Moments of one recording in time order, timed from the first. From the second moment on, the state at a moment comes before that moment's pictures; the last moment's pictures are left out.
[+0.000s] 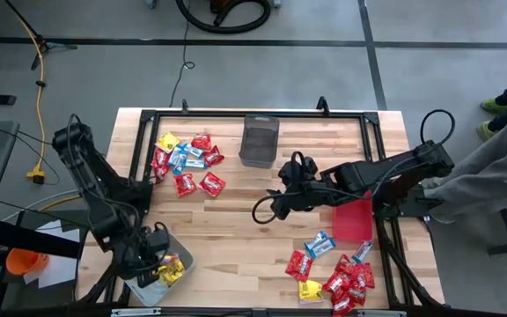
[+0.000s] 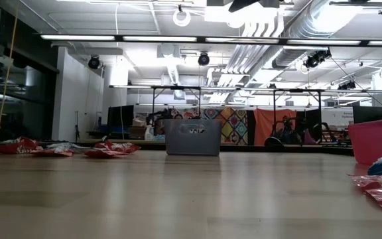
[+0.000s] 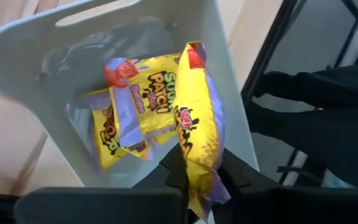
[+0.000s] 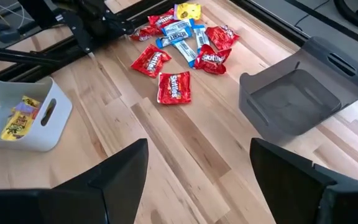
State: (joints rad) left arm -1.04 1.23 0.89 -0.77 -0.08 -1.49; right arm 0.31 1.57 1.55 -0.85 0.57 0.74
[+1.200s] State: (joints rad) left arm 0.13 0.89 0.89 -0.88 -0.23 -0.61; right arm 0.19 1.56 1.55 -0.81 0.55 0.91
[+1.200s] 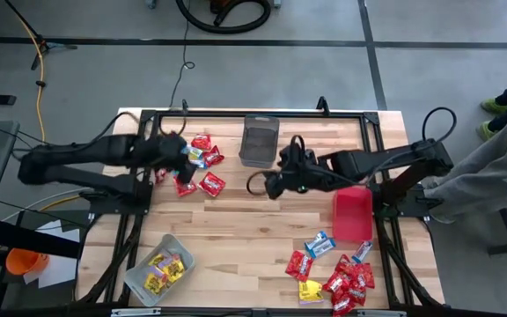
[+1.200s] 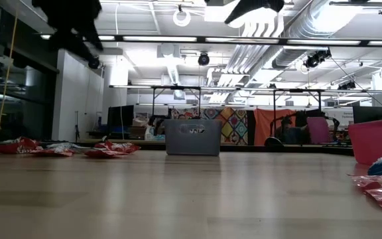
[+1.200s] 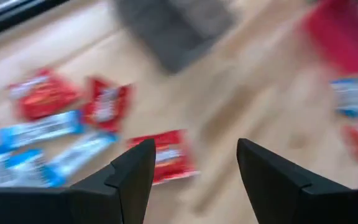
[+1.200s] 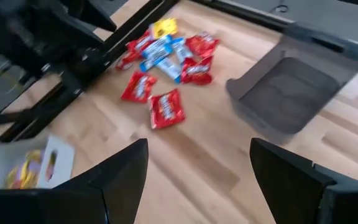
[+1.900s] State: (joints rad) left arm 0.74 1.33 0.89 -1.03 -0.28 -0.66; right arm -0.32 1.56 1.55 -0.90 0.14 0.23
